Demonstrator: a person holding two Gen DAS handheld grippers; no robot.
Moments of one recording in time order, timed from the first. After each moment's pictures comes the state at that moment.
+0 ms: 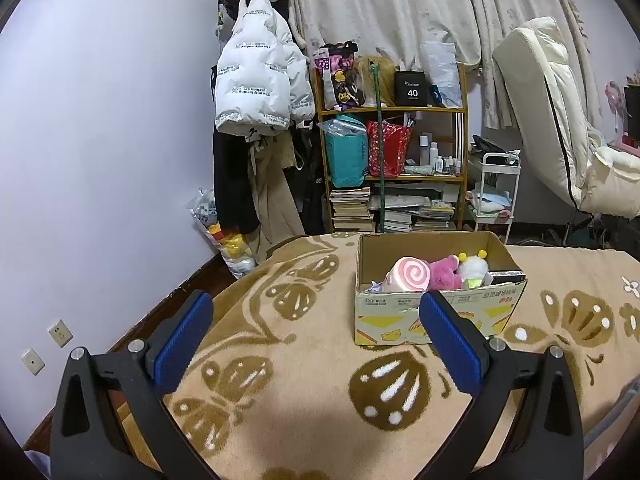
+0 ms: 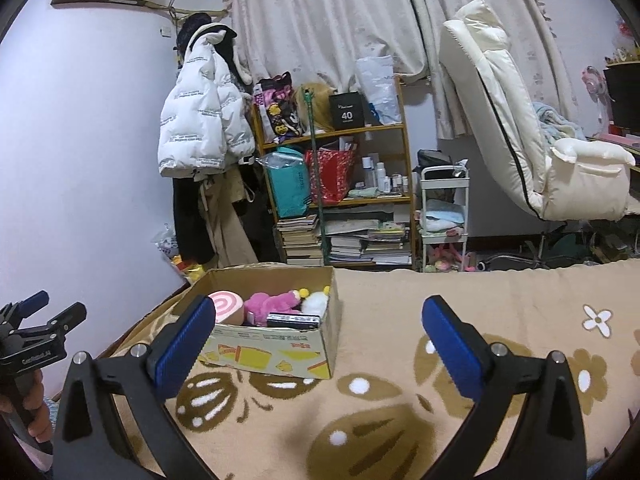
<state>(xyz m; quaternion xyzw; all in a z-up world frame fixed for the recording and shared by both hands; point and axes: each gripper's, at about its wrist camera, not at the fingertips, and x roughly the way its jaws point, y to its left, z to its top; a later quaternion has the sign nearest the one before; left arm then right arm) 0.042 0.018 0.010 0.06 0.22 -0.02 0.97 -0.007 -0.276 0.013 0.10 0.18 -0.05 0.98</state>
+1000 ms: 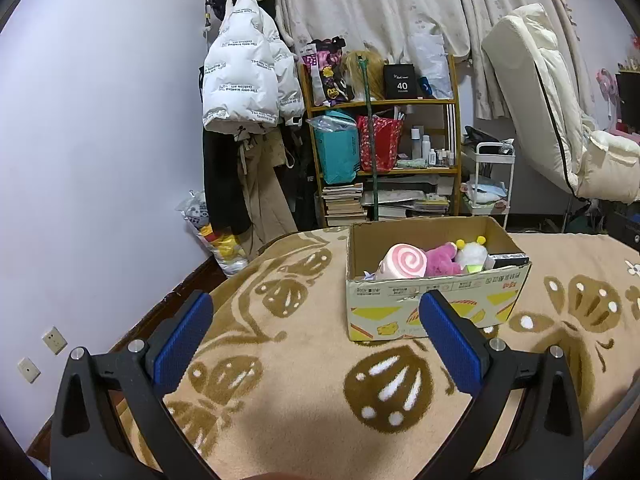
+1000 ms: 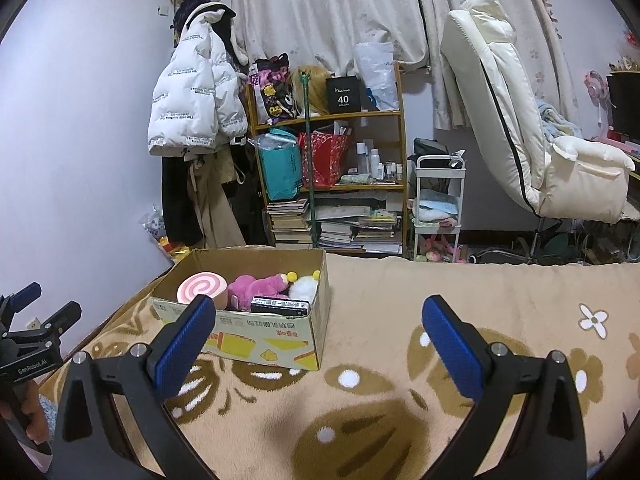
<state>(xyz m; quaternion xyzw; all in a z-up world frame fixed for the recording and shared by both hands) 0.052 0.006 -0.019 0.08 0.21 -0.03 0.97 0.013 -0.271 -0.005 0.08 0.21 -0.05 0.97</state>
